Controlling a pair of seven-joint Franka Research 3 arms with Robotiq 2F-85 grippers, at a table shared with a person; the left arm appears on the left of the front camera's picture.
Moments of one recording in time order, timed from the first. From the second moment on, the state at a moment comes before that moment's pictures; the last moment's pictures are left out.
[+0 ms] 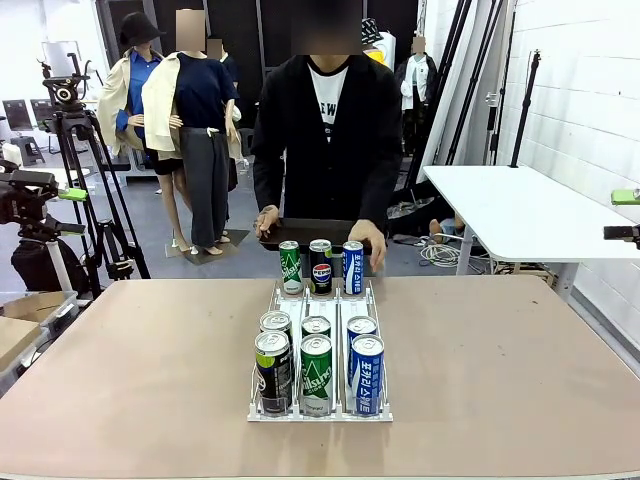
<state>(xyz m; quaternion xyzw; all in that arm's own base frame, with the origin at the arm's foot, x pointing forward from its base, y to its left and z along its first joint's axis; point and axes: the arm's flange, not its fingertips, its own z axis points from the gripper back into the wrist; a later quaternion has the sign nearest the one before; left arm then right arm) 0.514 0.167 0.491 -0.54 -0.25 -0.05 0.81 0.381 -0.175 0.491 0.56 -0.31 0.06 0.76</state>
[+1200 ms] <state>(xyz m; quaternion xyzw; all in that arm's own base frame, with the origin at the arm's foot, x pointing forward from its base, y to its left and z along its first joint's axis) 0.514 0.167 0.491 -0.54 -0.25 -0.05 0.81 0.381 -0.175 0.491 0.56 -0.31 0.06 0.76</state>
